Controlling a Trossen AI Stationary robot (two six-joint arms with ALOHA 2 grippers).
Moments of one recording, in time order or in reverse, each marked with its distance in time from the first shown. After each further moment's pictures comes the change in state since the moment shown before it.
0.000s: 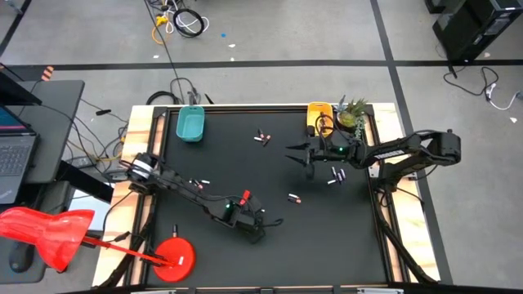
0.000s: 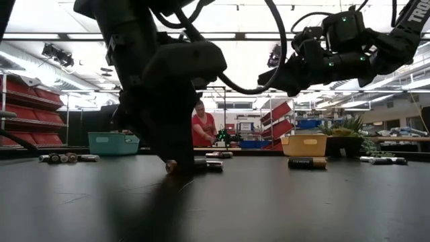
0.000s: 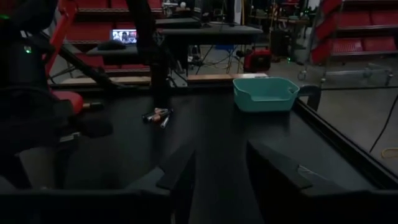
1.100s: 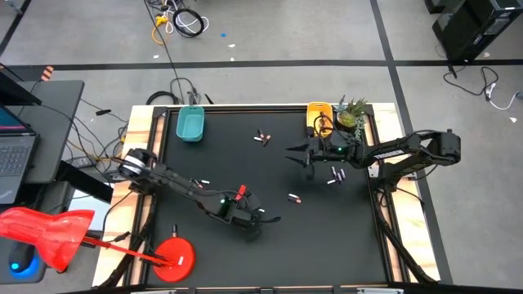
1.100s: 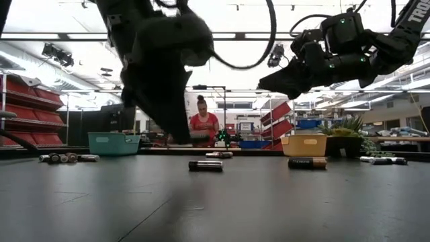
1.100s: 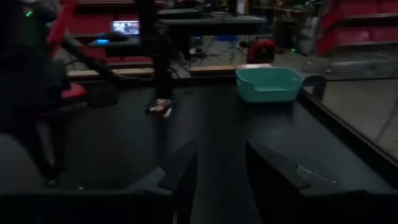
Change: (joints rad) left arm 0.012 -0.104 -0.005 -0.050 -0.052 0.156; right arm 0.001 0.000 0.000 -0.037 -0.024 0.004
